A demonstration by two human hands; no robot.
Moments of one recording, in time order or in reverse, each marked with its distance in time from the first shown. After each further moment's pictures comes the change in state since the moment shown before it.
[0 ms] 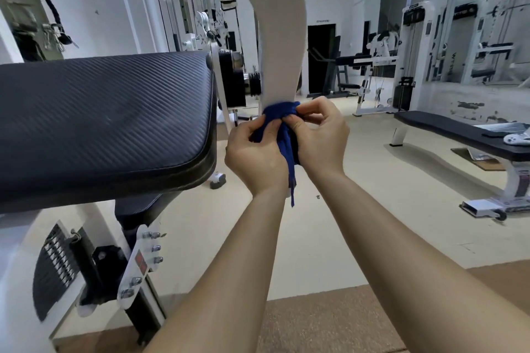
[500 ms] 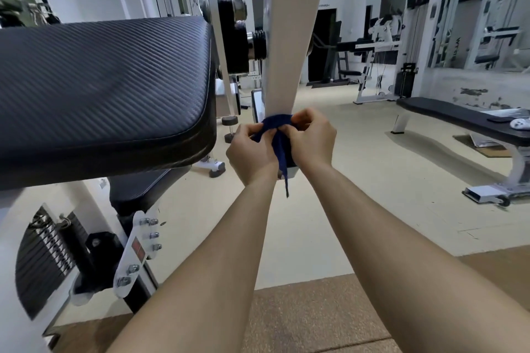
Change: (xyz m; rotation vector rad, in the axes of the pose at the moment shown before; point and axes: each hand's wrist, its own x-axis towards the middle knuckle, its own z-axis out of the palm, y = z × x) left_hand 0.018 -0.069 -0.016 0.340 -0.171 -0.090; right_hand -0.017 0.070 0.026 -0.241 -0.111 0.203
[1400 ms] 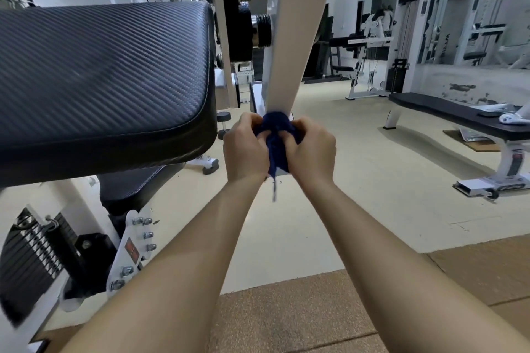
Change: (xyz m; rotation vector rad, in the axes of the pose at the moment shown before) left_hand 0.017 -0.016 -0.019 0.338 -0.186 0.335; right_hand -0.025 0.016 0.010 -0.255 0.039 -0.099
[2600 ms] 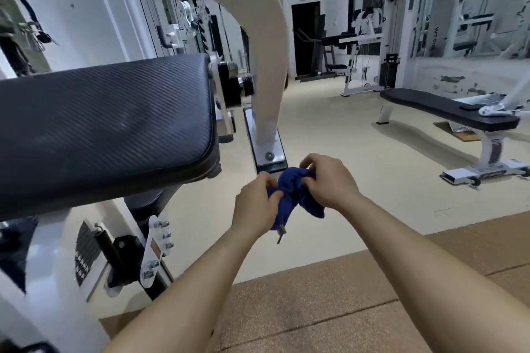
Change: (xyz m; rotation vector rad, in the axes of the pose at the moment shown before) left_hand -0.082 0.042 -0.060 0.126 -0.530 -0.091; right_hand -0.026 -0.008 -0.117 -0.303 -0.492 0.073
